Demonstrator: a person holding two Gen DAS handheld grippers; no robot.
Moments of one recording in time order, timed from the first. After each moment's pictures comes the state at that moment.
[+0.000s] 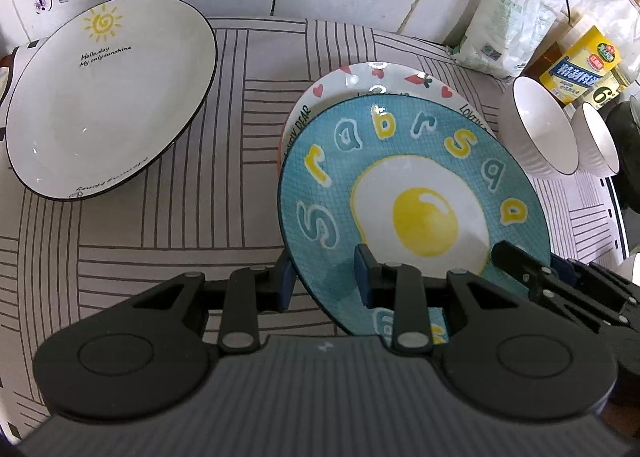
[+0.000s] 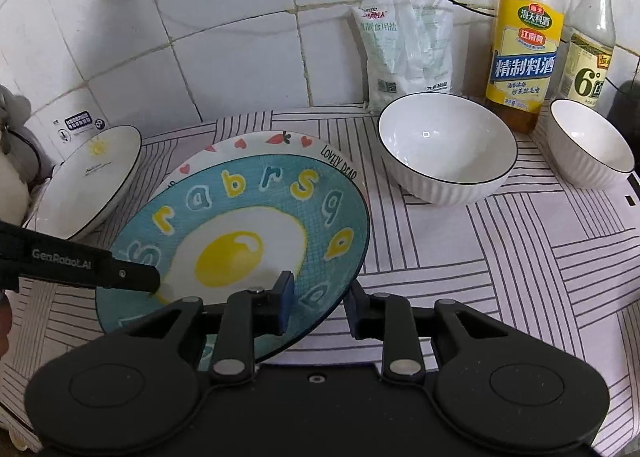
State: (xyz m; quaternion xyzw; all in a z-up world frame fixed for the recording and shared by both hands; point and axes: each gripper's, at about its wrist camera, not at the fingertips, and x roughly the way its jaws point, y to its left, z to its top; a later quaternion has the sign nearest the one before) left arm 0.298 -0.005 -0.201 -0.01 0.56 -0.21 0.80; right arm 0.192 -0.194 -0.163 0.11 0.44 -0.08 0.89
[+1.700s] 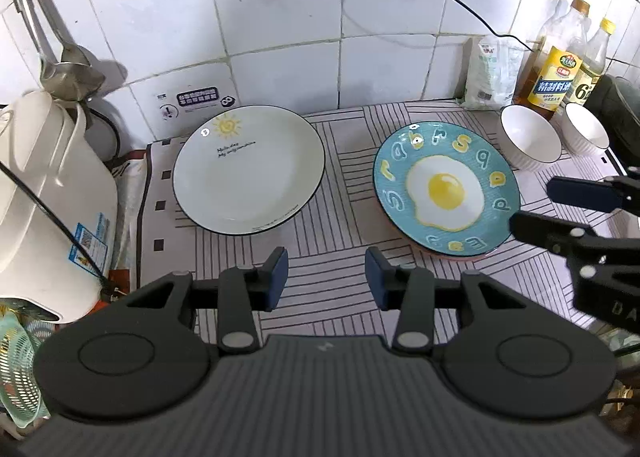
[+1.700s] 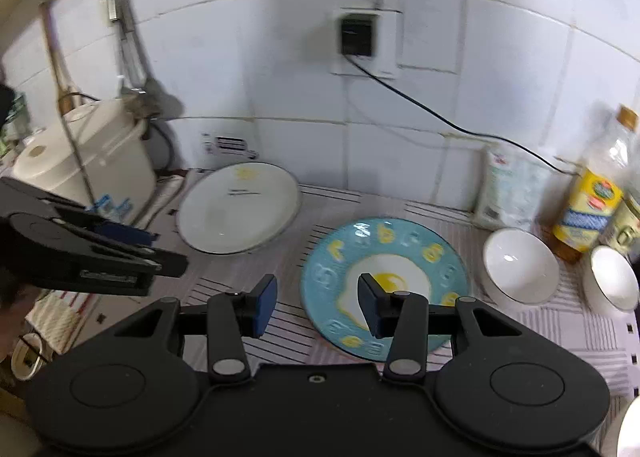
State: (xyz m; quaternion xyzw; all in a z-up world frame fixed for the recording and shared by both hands) left arm 0.221 0.079 -0.077 0.10 0.45 -0.18 0.87; right arm 0.155 -0.090 -0.037 0.00 0.39 0.06 0.92
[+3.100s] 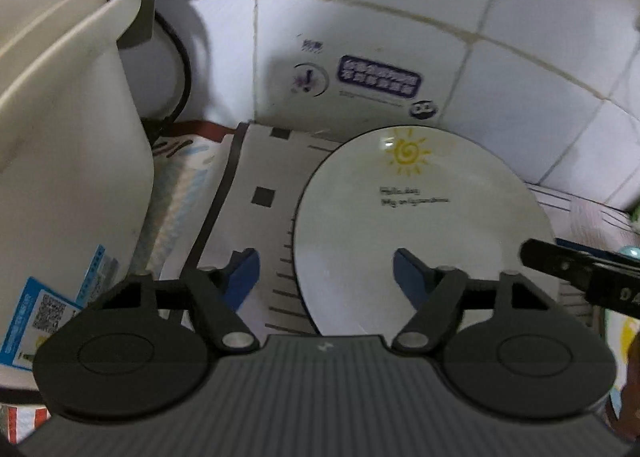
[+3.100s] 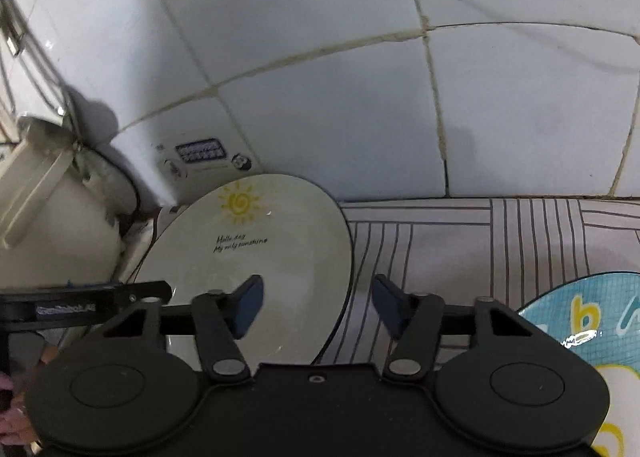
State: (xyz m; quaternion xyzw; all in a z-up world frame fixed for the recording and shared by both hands) left arm 0.417 0.183 -0.207 -0.04 0.45 -0.05 0.89; right arm 0.374 -0.065 -0.197 0.15 0.41 0.11 0.89
